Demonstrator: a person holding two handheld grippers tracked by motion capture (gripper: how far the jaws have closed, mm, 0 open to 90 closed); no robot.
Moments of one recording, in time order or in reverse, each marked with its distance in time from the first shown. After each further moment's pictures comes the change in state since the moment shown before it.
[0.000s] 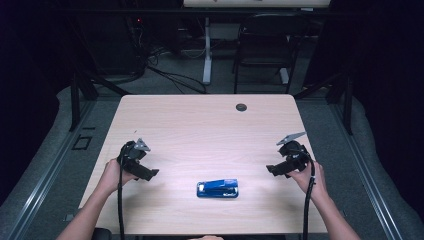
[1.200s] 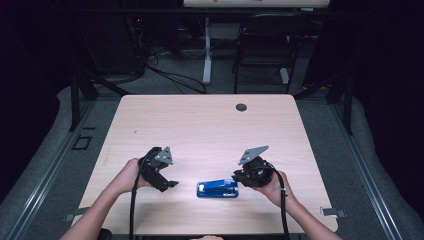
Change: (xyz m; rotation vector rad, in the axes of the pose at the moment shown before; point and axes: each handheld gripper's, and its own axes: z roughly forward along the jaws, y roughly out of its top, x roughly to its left) left arm -0.066 0.039 -0.015 -0.023 -0.224 0.362; right arm 0.109 0.027 0.005 -0.126 0.284 -0.278
